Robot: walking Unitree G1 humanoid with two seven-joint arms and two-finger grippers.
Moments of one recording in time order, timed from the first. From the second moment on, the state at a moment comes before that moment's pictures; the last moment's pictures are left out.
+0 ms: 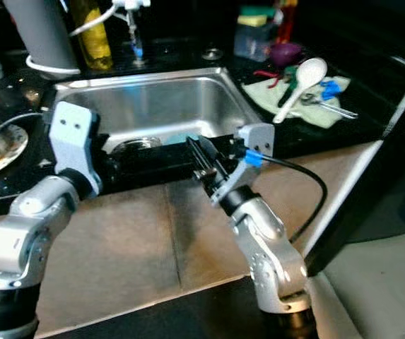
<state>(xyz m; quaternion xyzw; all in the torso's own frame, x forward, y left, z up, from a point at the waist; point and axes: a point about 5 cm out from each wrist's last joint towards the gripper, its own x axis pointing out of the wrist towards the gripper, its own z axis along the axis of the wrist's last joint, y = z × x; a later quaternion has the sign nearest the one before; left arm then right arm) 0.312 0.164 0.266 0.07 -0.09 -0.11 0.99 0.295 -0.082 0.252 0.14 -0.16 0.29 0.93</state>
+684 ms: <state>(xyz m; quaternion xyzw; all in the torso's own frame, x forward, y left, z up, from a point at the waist) 0.270 0.155 0.206 0.09 0.03 -0.24 0.97 0.262 -0.086 0.186 0.09 0.00 0.42 0.90</state>
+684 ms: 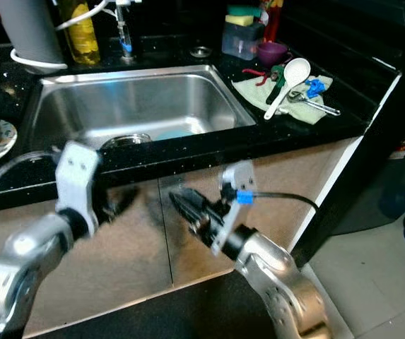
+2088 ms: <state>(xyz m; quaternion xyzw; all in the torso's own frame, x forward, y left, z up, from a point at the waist) 0.233 0.165 -0.028 0.09 0.29 -0.04 0.95 0.227 -0.129 -0.048 0.01 0.33 0.15 0.93</state>
